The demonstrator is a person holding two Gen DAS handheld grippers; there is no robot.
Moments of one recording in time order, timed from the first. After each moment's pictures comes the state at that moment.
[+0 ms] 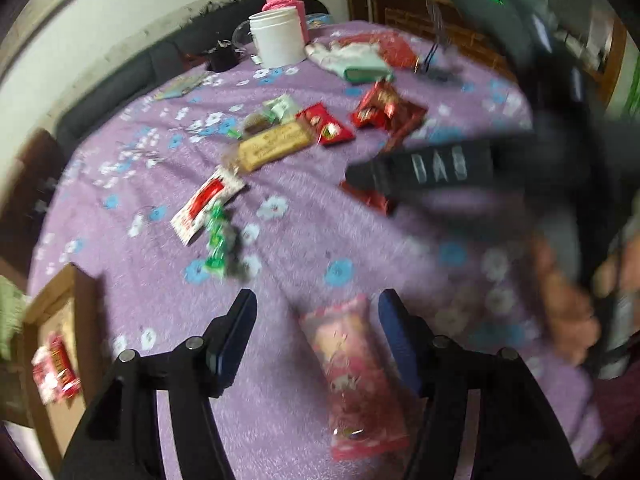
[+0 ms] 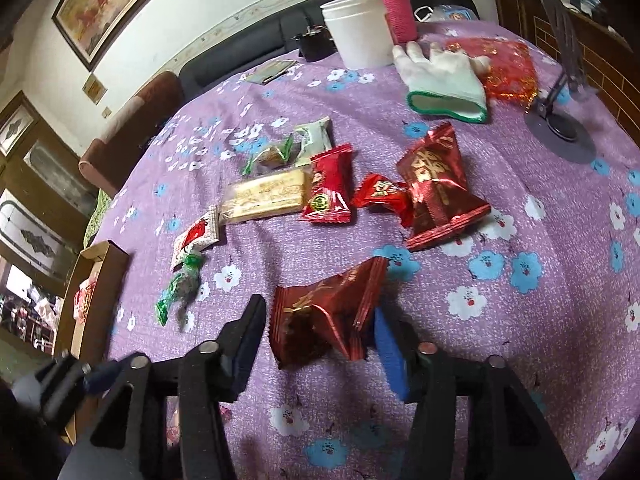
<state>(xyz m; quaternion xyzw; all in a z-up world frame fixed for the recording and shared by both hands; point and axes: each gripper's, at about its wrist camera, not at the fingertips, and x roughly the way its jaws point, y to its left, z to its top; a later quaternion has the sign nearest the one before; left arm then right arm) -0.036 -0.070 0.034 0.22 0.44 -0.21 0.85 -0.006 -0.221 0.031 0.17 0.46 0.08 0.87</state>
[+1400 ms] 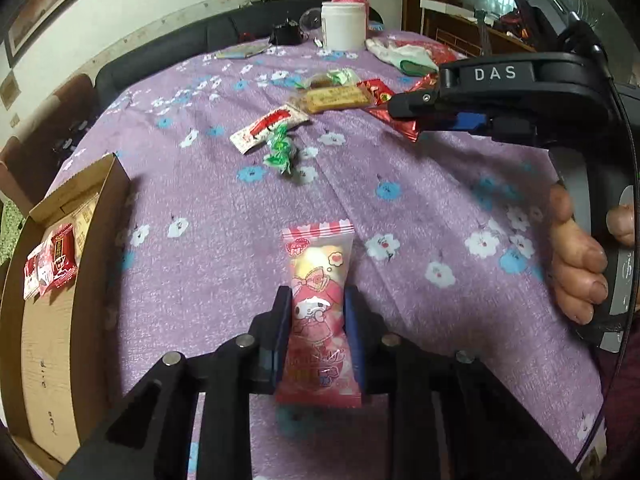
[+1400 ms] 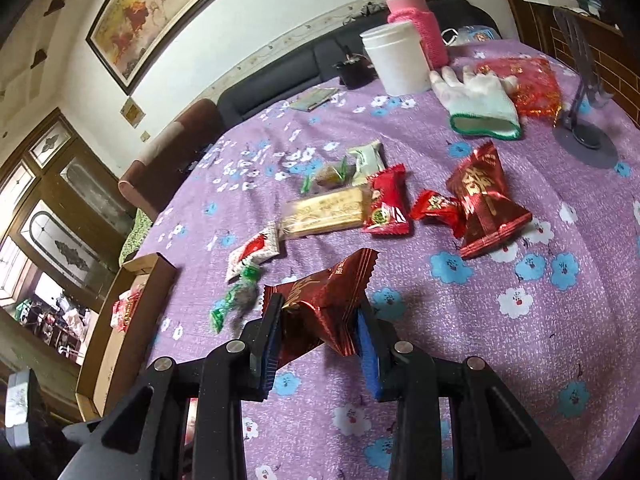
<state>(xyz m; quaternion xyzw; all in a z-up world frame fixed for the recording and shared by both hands) -0.070 -0.006 0.026 0.11 0.45 -0.17 0.87 -0.025 -0.205 0.042 0.20 0.39 0.13 0.89</state>
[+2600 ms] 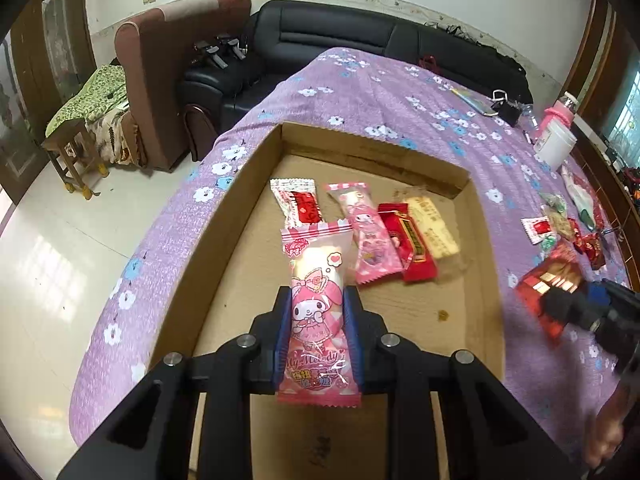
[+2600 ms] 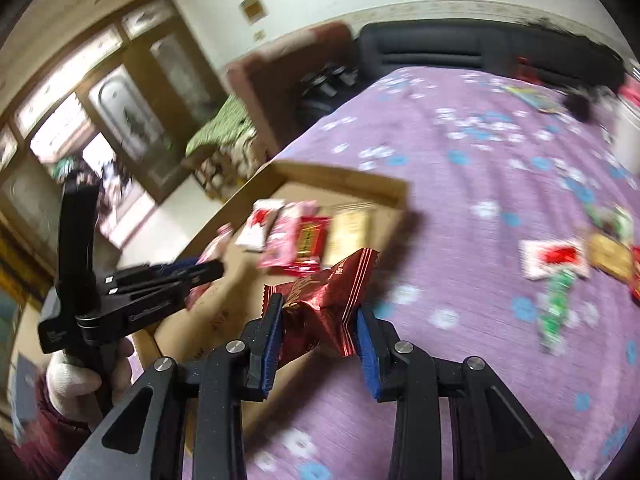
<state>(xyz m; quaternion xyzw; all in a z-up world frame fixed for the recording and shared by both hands) -0.024 0.279 0.058 -0.08 0.46 0.02 0.88 -0.035 0.067 0.083 0.02 0.44 0.32 0.84</state>
